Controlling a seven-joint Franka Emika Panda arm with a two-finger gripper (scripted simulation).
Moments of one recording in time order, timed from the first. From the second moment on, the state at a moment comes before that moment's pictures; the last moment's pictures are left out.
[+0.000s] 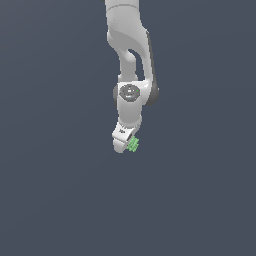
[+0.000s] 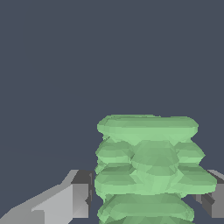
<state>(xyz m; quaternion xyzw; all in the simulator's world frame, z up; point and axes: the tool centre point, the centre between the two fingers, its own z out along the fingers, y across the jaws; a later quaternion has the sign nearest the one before) -0.045 0.006 0.068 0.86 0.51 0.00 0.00</state>
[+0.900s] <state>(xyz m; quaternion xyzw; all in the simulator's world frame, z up) 0.060 0.037 0.098 0.86 0.51 0.00 0.00</state>
